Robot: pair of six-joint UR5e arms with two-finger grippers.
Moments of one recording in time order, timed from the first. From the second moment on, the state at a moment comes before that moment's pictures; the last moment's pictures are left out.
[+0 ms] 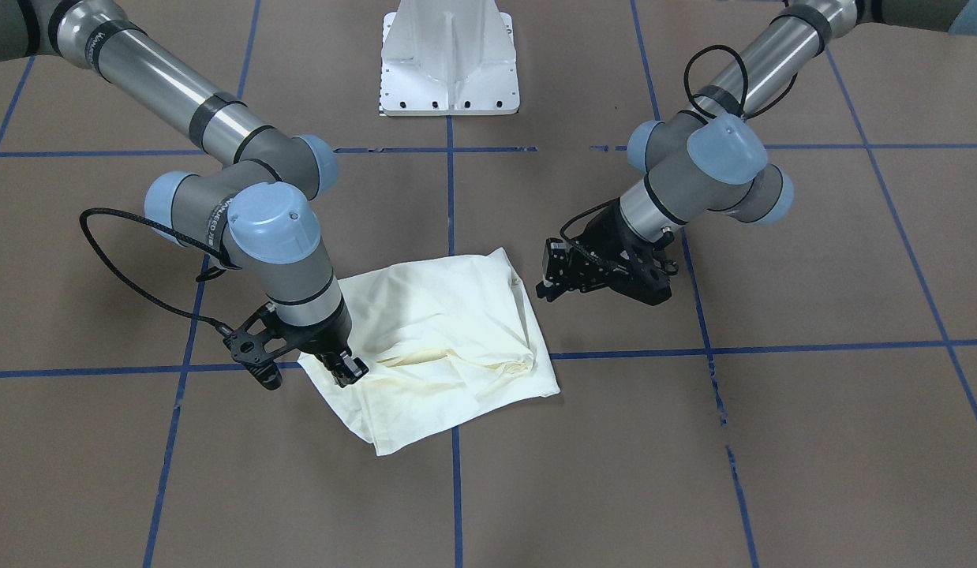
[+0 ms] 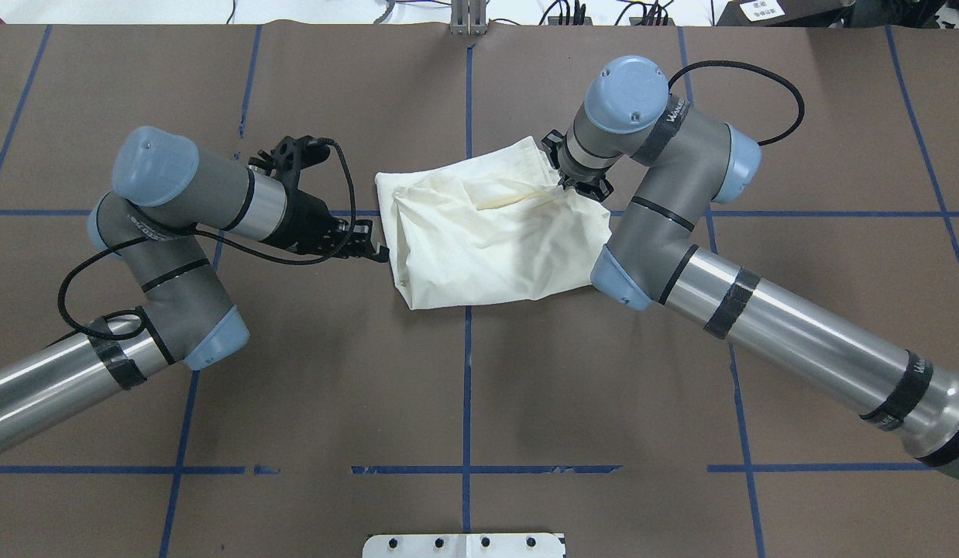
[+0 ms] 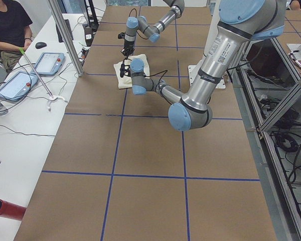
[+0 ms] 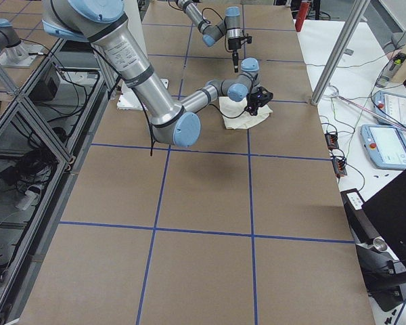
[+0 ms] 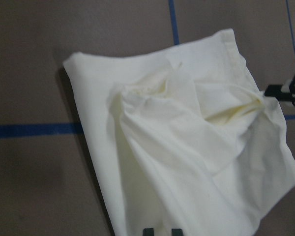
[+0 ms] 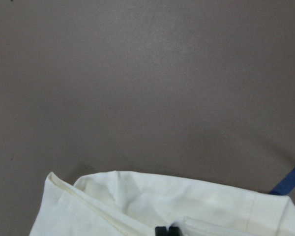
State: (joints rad) left arm -0.73 -2.13 -1.39 -2.55 -2.03 -1.35; right arm 0.73 -0.82 1.27 -1.21 1.85 1.88
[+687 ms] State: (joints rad) left arm -0.75 -2.21 -1.31 -2.49 -1.86 -1.39; right arm 0.73 -0.82 1.27 -1.21 1.86 1.88
